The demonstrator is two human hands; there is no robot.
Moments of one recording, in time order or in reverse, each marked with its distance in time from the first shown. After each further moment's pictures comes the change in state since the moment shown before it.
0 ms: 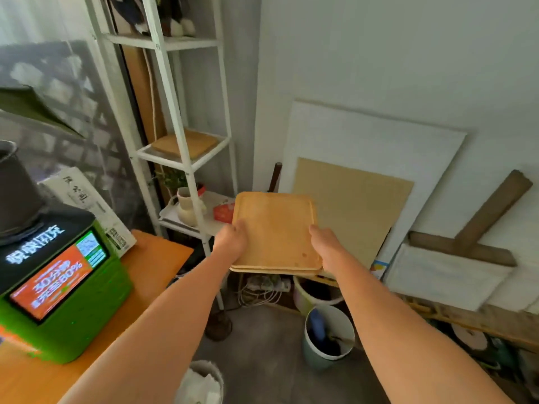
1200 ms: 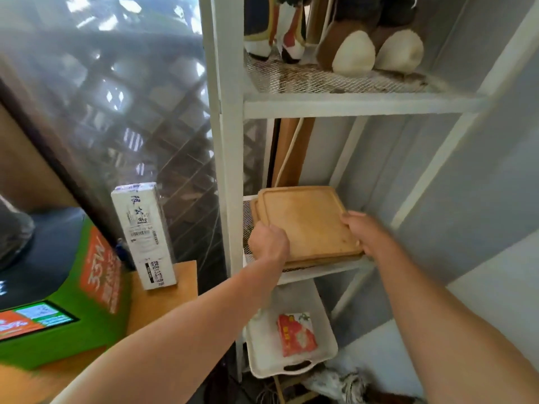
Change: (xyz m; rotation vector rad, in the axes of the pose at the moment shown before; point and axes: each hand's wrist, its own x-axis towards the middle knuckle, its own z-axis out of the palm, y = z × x) left_hand 0.456 0.136 -0.126 -0.452 0.859 -0.649; right_hand 0.495 -0.397 0.363 -0.456 -0.797 -0.305
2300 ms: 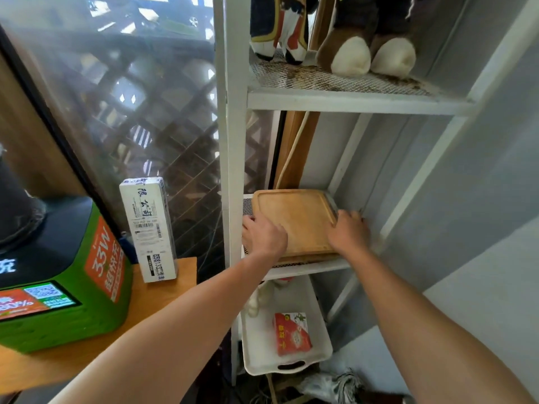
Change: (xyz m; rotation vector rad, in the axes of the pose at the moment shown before) left_hand 0.012 -0.016 0.009 0.229 0.126 0.194; right_hand -0.015 0.014 0.023 -0.927 0.318 -0.402
